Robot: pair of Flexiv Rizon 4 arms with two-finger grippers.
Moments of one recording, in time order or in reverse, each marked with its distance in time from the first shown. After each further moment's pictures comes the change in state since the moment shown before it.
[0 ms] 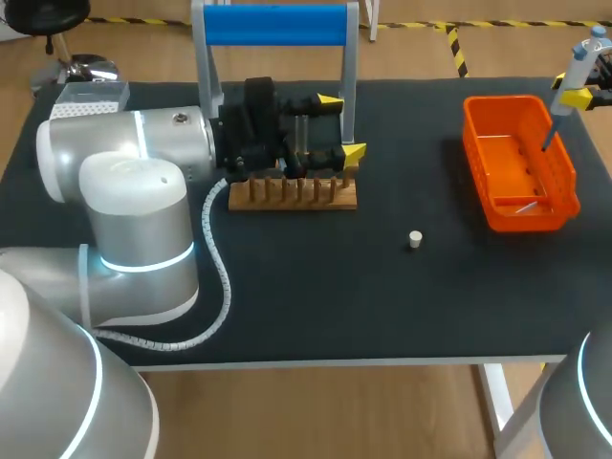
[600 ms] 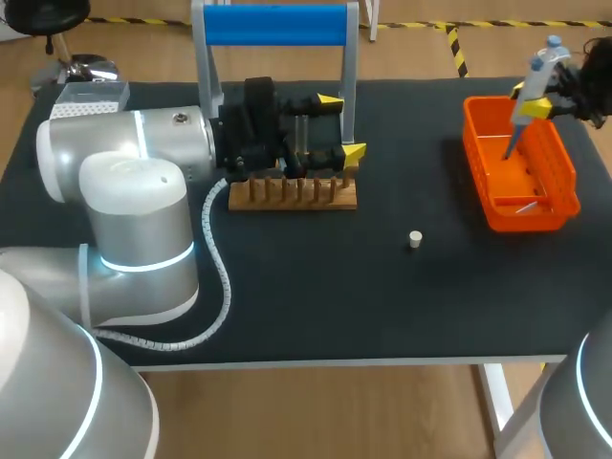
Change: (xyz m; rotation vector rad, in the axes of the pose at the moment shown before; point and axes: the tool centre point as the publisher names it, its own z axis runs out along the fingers) left arm 0.000 0.000 0.000 0.000 0.000 0.000; right arm 0.014 -0.005 0.077 0.012 0.071 -0.007
